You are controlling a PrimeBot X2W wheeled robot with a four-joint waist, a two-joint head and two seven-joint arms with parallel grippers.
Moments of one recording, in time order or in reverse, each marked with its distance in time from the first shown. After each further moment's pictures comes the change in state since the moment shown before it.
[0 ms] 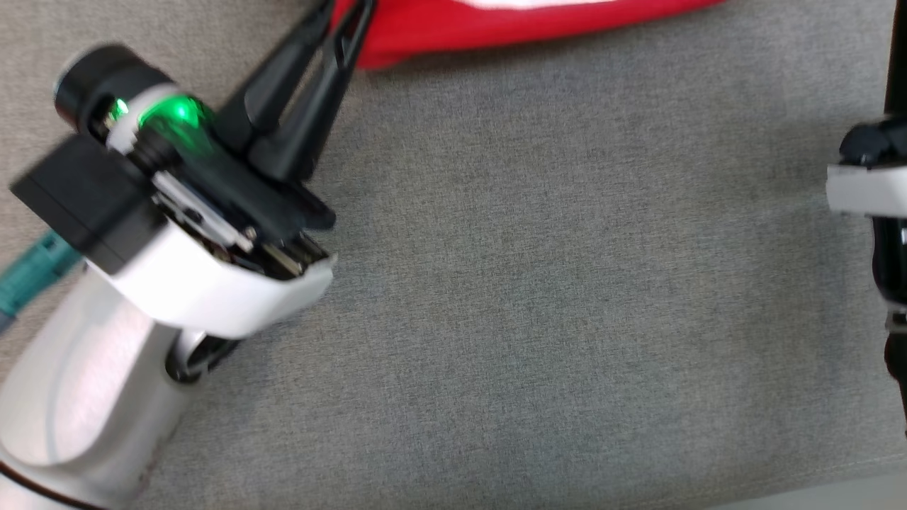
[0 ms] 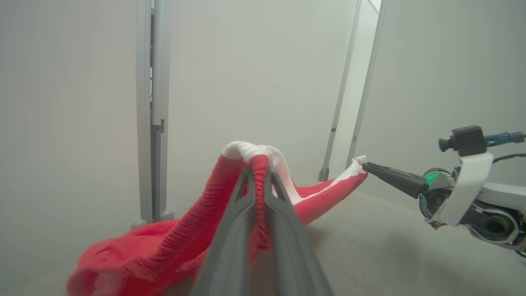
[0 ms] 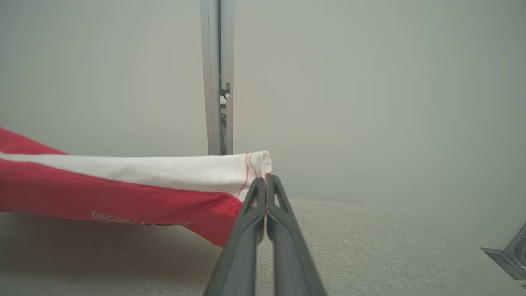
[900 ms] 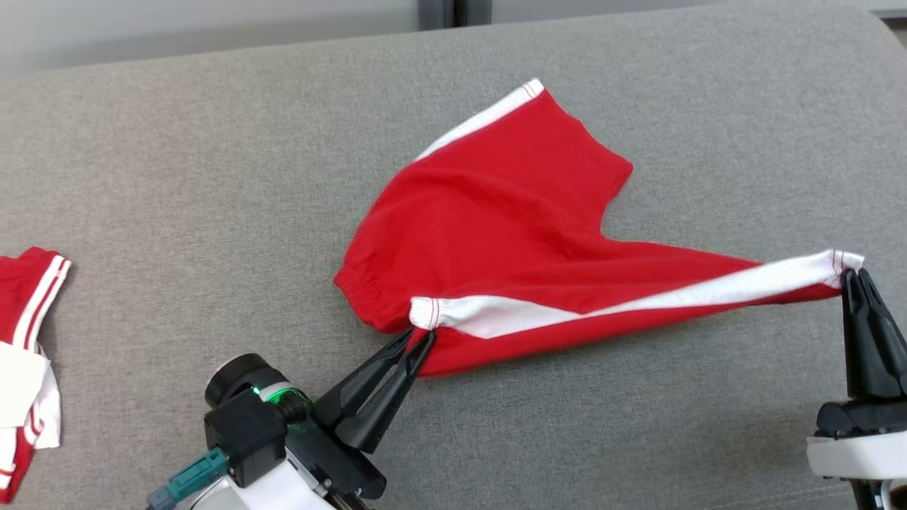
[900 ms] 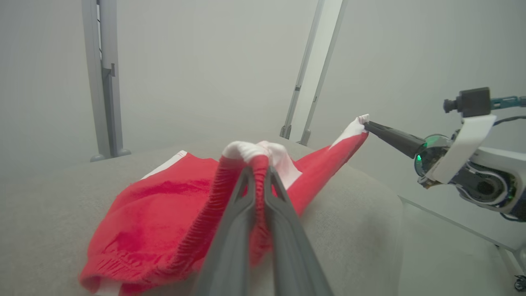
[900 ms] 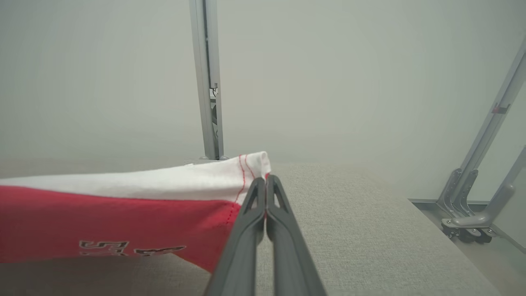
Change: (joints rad) left arm 0.533 0.008 -0.124 -0.025 0.004 0.000 0.000; right arm 0.656 0.062 -0.124 -0.207 -0.054 0.000 0.000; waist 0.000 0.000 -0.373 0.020
